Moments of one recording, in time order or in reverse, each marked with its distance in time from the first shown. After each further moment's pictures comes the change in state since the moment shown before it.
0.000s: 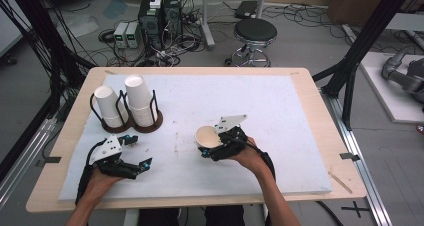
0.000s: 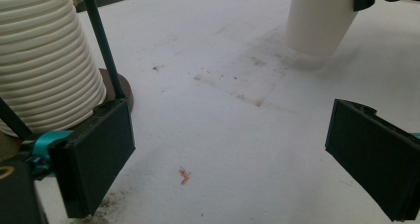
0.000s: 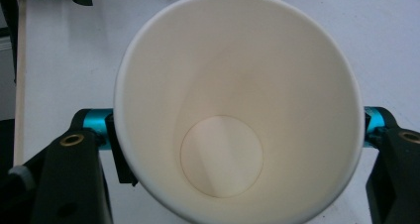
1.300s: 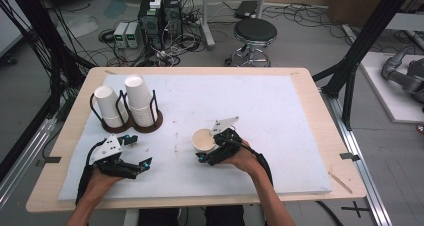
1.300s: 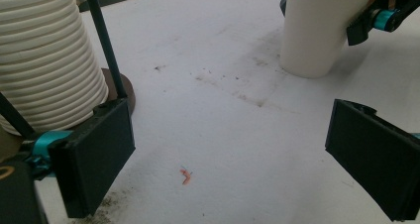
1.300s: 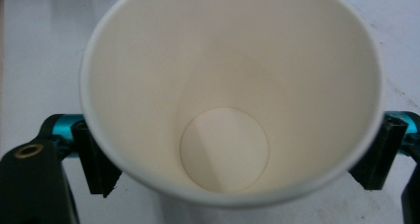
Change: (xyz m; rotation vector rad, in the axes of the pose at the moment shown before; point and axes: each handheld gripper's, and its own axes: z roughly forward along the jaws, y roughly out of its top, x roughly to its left) left arm 0.000 0.000 0.000 -0.001 0.008 -0.006; right arm -0.002 -0.012 0.025 0.071 0.035 0.065
